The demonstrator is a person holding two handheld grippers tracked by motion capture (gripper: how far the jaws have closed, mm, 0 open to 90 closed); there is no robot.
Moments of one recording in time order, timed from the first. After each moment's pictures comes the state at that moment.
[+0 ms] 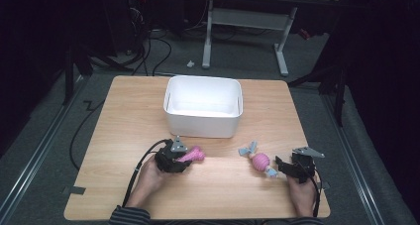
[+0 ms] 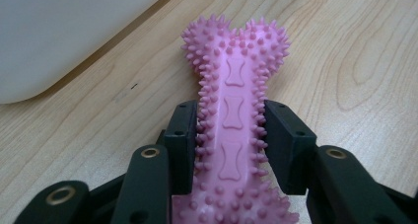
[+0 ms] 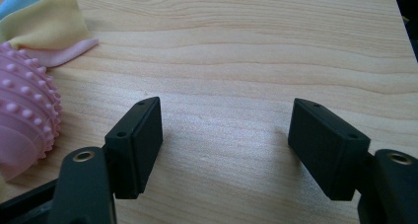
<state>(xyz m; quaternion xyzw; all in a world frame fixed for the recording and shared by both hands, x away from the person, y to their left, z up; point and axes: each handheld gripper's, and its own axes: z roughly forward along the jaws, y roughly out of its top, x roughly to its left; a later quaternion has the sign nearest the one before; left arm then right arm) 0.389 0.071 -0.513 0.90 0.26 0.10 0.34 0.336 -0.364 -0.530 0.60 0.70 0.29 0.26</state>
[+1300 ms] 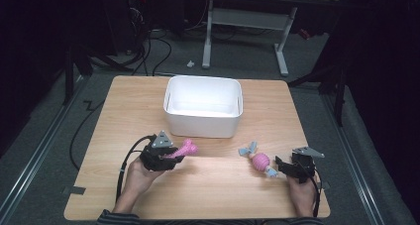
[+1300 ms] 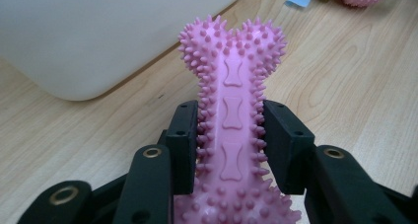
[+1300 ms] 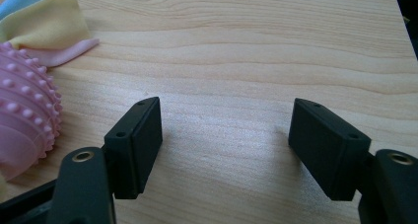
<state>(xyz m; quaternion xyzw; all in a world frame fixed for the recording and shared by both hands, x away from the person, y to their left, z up) 0.374 0.106 -0.466 0.87 0.29 0.10 0.39 0.336 -0.364 -0.530 0.60 0.70 0.29 0.26</state>
